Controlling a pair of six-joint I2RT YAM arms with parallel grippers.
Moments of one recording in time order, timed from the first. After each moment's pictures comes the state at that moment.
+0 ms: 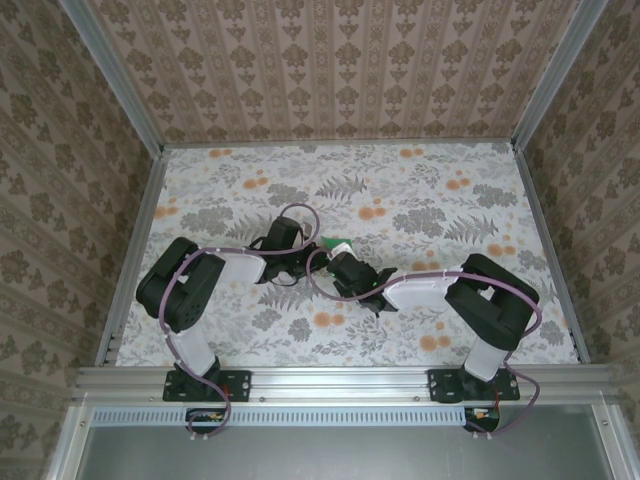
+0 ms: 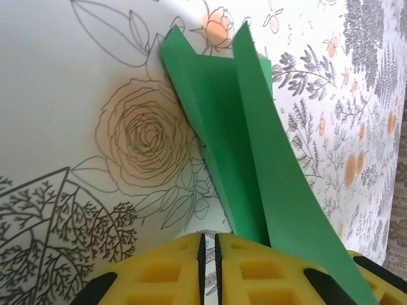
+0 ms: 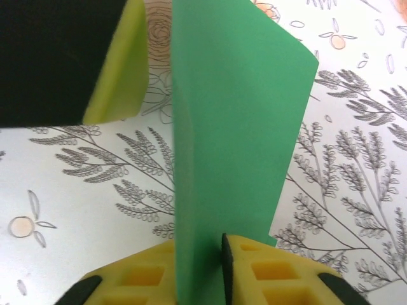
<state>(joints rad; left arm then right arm) -0.62 1.77 0.76 0.21 0.45 -0.87 0.88 1.71 0.80 -0.04 0.41 0.22</state>
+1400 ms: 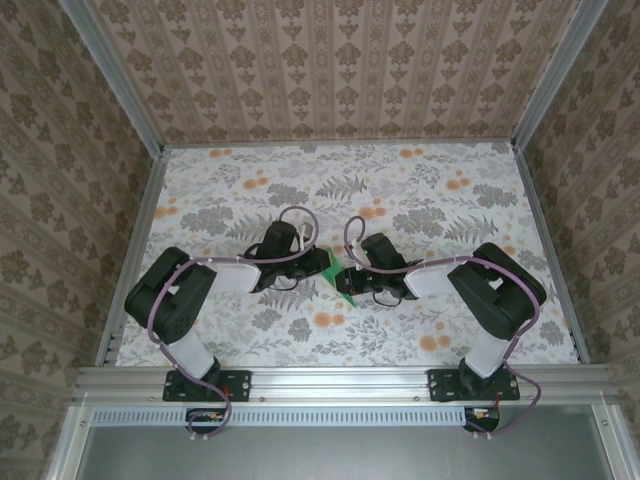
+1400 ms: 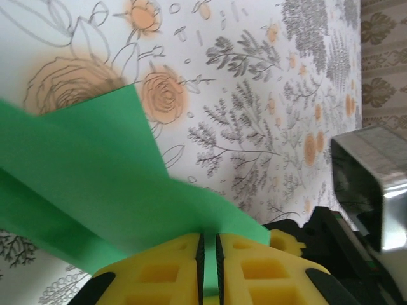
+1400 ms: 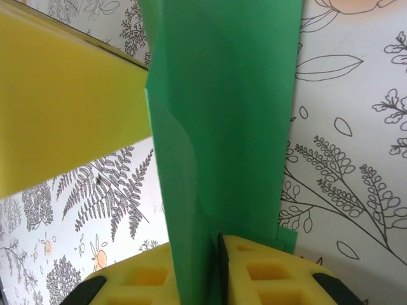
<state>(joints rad) -0.65 1.69 0.67 0.32 0.48 -0.86 0.63 1.73 0.67 0.25 -0.41 0.52</state>
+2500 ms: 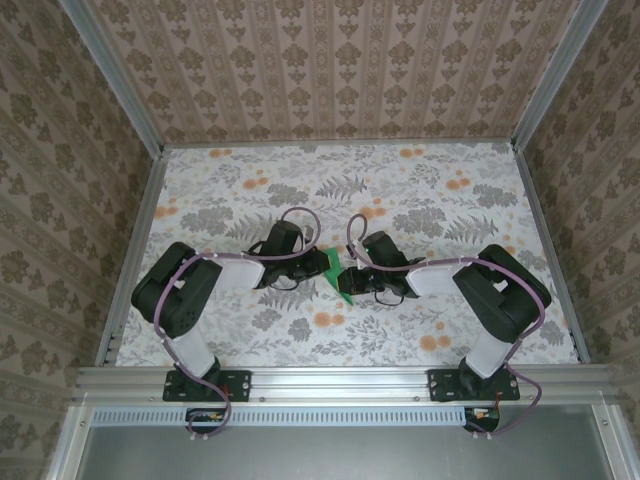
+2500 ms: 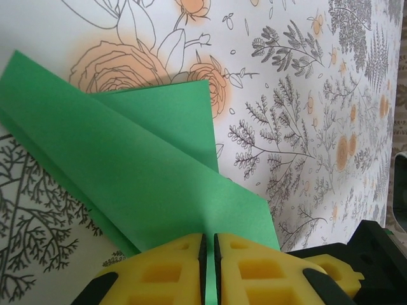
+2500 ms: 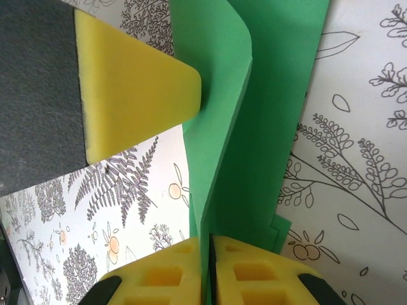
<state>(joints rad) -0.65 1.73 0.72 0.24 0.45 -0.86 0.62 1.70 0.68 0.17 -0.44 0.55</state>
